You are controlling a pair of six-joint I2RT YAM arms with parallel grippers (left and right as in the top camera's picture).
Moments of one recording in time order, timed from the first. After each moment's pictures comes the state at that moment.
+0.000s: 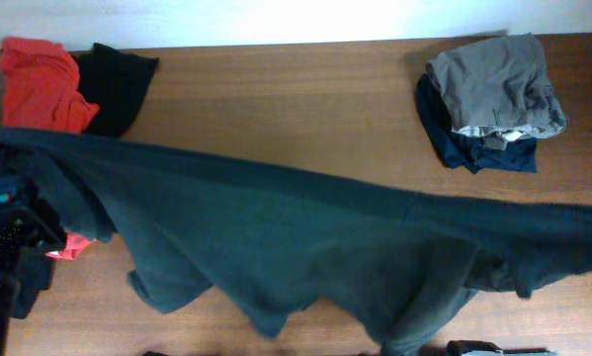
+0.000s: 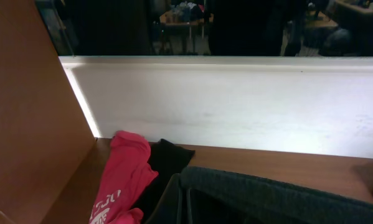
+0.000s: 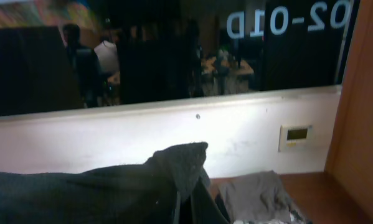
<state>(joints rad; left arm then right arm) -0.30 1.22 2.38 -1.40 -0.46 -0.07 -0.09 1.24 2.93 -1.69 -0.11 0.11</state>
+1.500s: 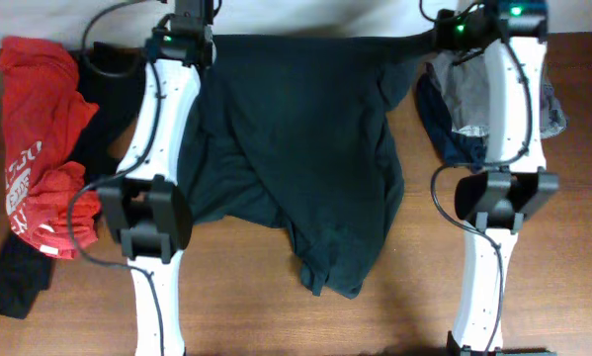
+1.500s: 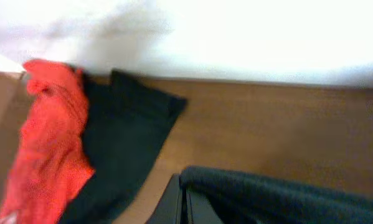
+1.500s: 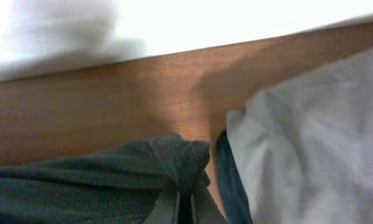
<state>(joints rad) -0.16 2.40 2.38 -0.78 -0.53 -0.07 -0.08 2.56 2.85 -1.22 -0.16 0.11</state>
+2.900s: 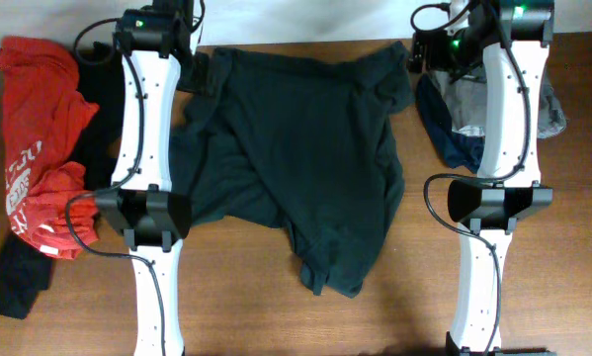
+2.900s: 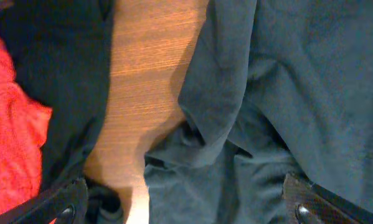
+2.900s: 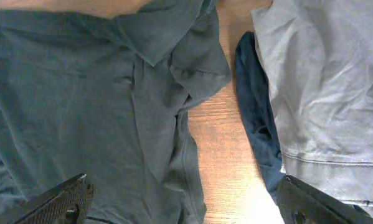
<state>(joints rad) -0.12 2.50 2.79 -1.48 -0.20 0.09 -0.03 2.53 3.06 -1.69 -0.17 0.10</state>
